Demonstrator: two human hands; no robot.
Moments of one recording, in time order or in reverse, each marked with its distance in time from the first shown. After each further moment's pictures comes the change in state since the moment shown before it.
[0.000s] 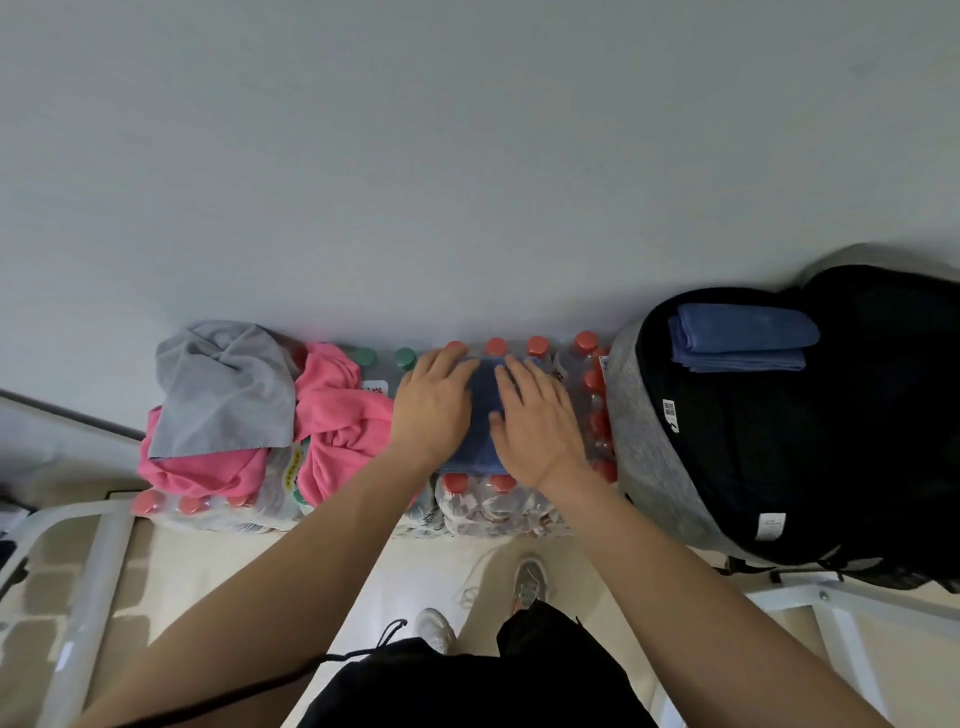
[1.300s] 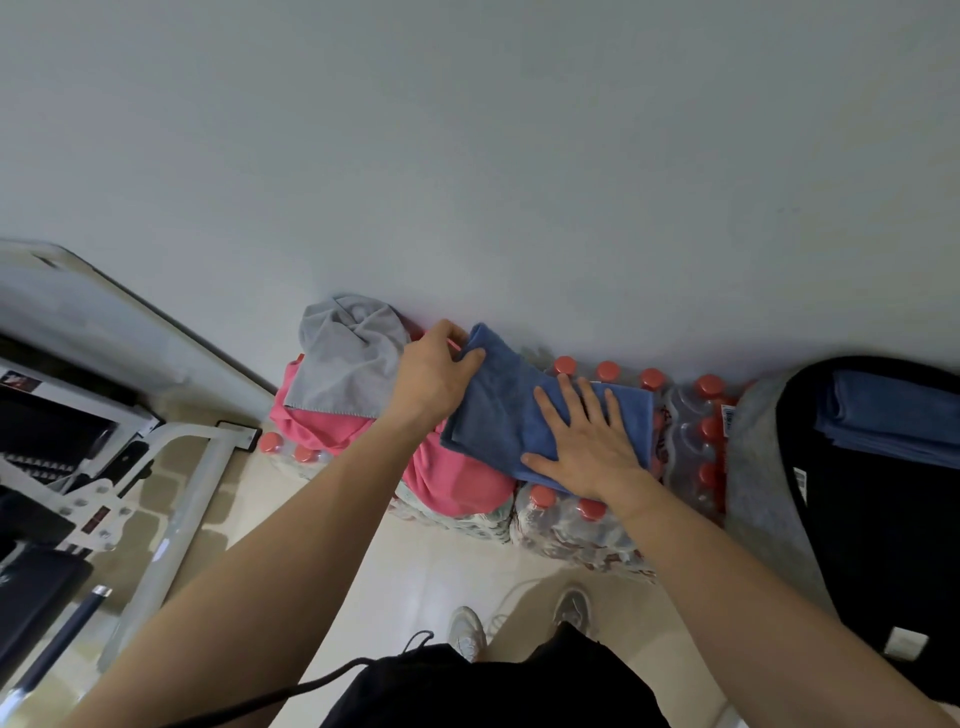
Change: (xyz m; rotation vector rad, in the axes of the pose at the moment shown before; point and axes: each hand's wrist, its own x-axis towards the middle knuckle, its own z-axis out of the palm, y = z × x) left_hand -0.009 -0.075 -0.099 -0.413 0.057 -0.642; right_hand 0.043 -0.026 0.039 -0.196 -0.387 -0.237
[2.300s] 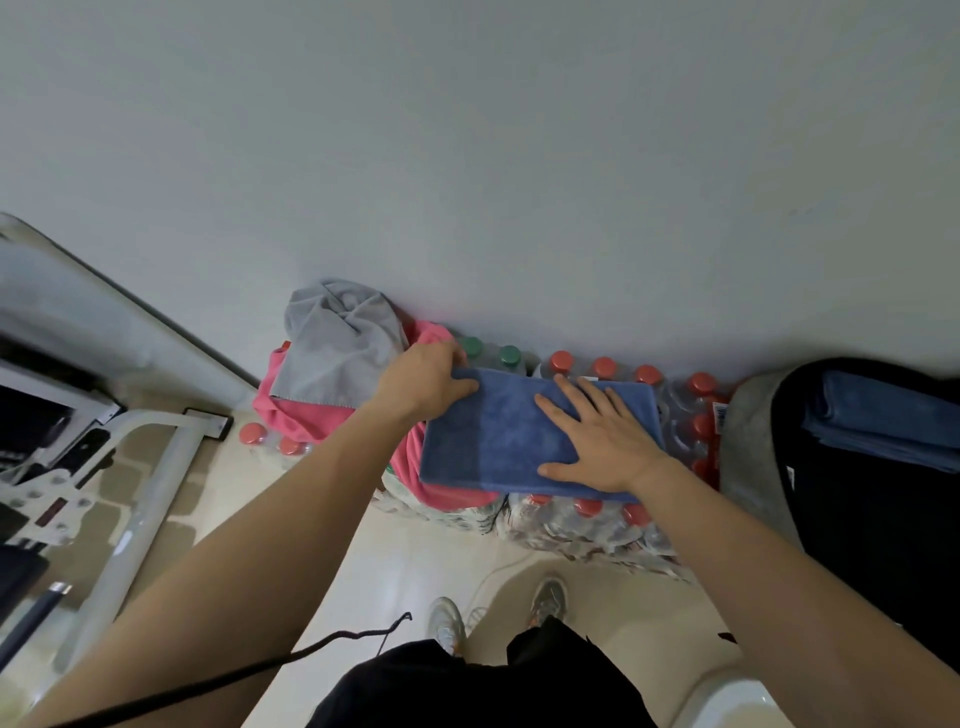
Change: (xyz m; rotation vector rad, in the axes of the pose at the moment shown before) left_hand 0.015 -0.028 0.001 0.437 -0.311 0.126; right_hand -0.010 0.024 -0.020 -0.051 -0.119 -0.138
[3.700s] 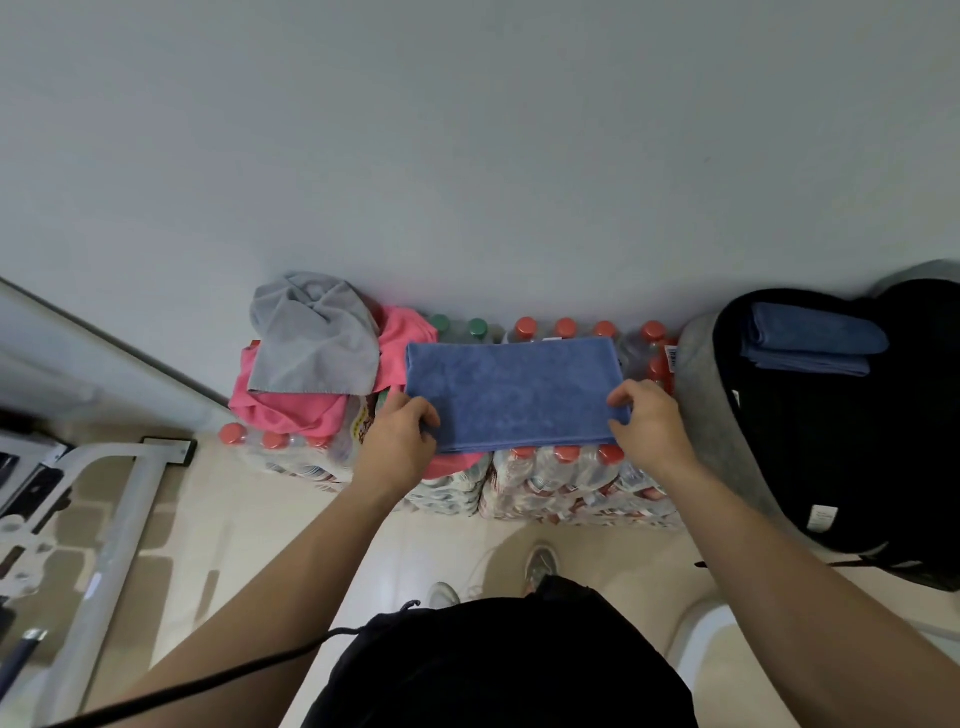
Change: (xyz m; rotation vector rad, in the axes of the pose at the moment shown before) left_hand -0.095 -0.023 0.063 -0.241 0.118 0.040; right_hand -0.093 -0.009 0.011 0.722 0.462 0.609
